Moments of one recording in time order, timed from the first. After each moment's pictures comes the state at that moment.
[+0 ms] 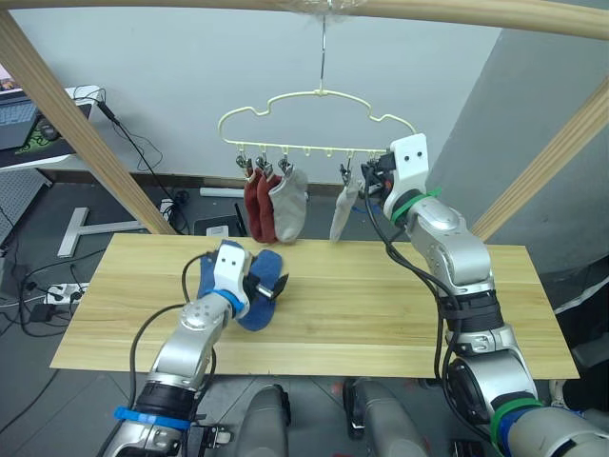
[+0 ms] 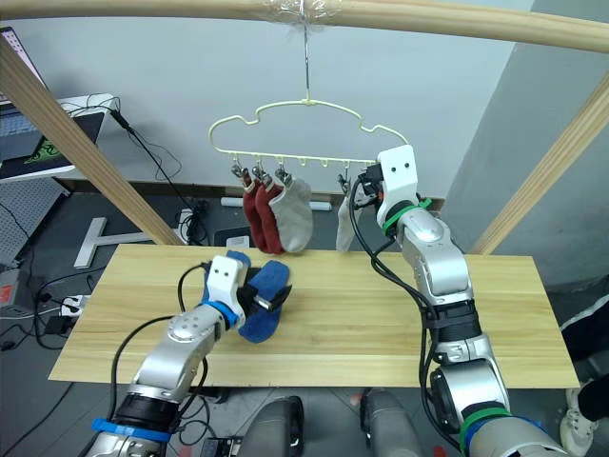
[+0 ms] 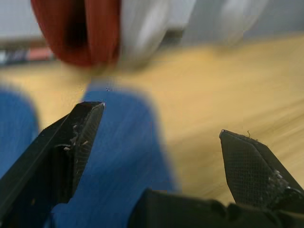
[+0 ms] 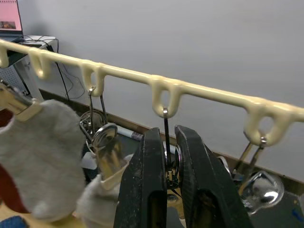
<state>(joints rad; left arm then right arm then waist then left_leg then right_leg) -0.26 0.38 -0.13 0.27 -0.06 0.20 -0.38 -0.74 -0.14 0.01 0.04 0.12 0.57 0.23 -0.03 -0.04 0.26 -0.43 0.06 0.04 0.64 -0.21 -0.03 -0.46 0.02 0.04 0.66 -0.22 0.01</state>
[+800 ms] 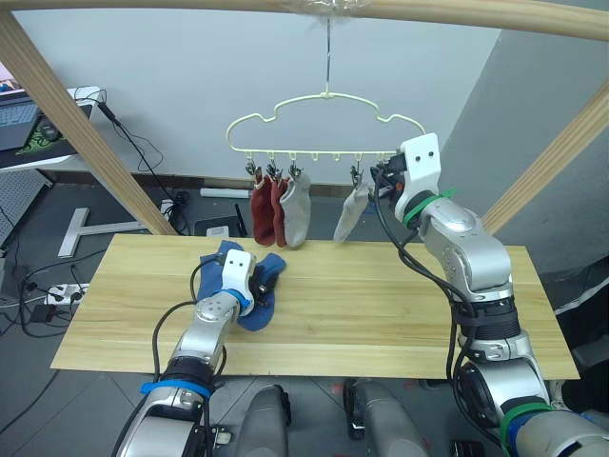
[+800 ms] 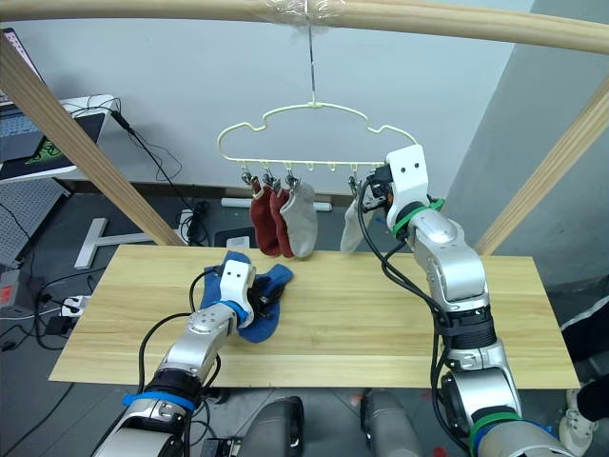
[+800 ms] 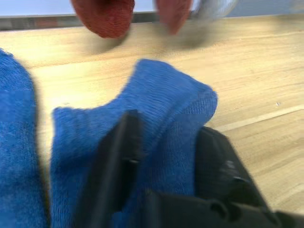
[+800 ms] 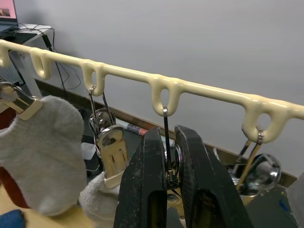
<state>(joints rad) -0.39 0.30 -0.06 0.56 -0.05 0.09 -0.44 -0.72 -0.22 0.00 -0.05 0.17 0.70 0.27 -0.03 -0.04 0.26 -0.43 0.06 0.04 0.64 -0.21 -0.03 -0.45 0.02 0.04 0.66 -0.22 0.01</state>
